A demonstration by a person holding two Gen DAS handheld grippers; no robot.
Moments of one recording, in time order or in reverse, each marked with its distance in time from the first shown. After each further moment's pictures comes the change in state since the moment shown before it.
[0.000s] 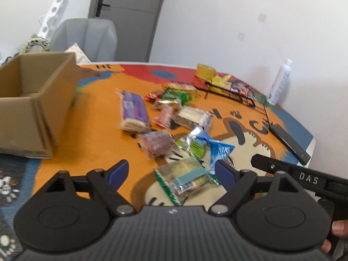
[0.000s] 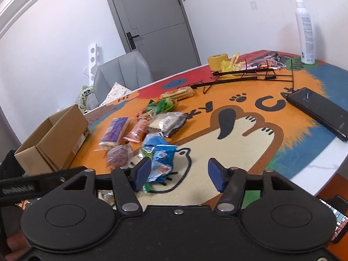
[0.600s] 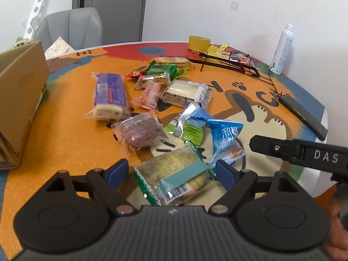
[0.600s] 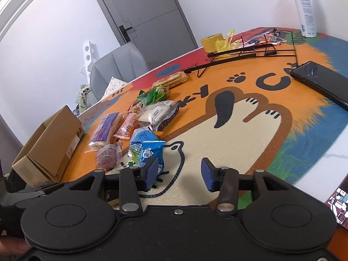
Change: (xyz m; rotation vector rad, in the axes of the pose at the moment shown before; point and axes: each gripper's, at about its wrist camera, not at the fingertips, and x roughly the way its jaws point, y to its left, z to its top) left arm 0.063 -0.022 -0.005 0.119 0.096 0.032; right arm 0.034 -0.018 0.003 0.080 0.066 0.034
